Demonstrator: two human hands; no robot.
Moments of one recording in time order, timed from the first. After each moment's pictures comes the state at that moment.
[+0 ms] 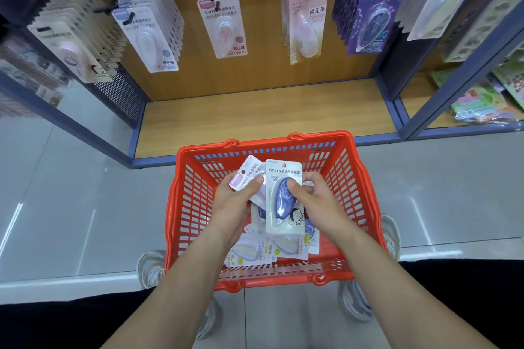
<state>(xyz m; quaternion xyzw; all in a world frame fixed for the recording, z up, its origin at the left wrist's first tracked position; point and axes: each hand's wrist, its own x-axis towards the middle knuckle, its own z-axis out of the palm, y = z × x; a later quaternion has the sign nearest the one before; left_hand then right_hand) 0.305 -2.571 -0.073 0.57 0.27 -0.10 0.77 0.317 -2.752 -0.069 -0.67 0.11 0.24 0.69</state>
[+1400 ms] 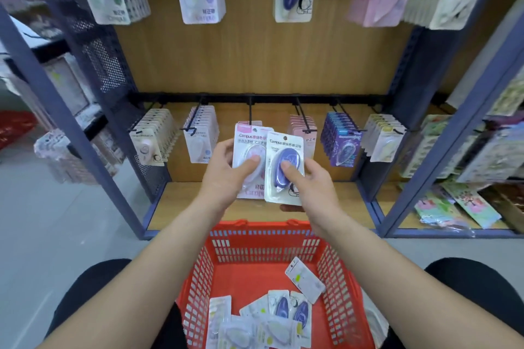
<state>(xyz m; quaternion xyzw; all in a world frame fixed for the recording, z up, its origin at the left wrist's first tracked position) 0.339 -2.543 0.165 0.71 0.08 0.10 0.70 0.346 -2.712 0.153 -0.67 -0.03 0.05 0.74</state>
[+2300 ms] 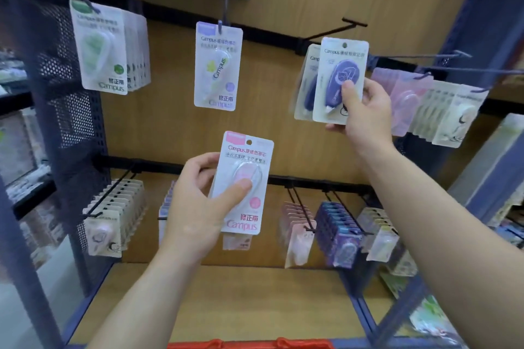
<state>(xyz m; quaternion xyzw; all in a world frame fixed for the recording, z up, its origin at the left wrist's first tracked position) 0.419 -2.478 0.249 0.62 -0.01 0.21 0.76 0.533 -2.684 0.365 -0.71 -0.11 -0.30 0.63</state>
